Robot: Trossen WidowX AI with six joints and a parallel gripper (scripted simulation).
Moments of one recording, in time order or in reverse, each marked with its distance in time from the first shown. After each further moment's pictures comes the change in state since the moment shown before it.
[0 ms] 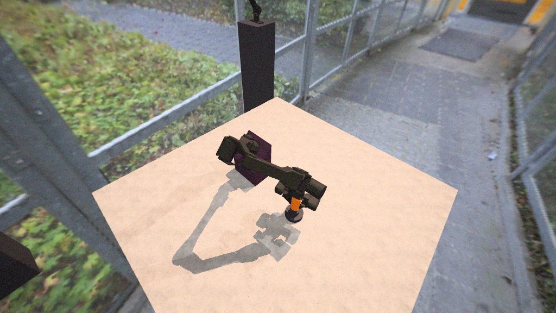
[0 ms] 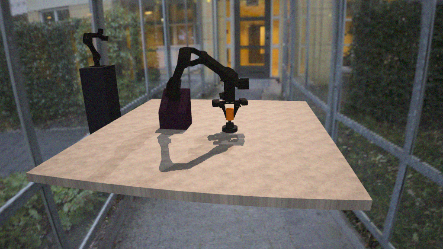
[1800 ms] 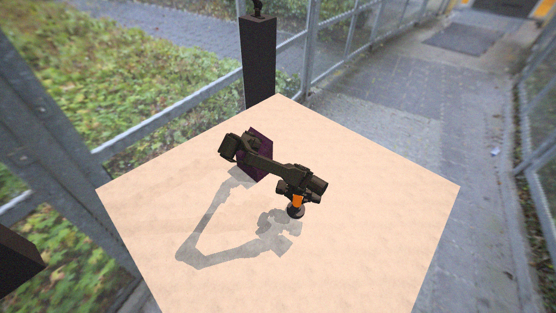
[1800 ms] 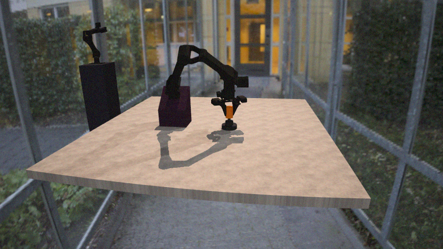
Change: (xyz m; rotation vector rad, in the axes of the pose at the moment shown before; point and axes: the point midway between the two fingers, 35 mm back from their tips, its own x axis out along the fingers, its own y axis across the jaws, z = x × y) arm 0.001 0.001 0.000 -0.238 0.000 0.001
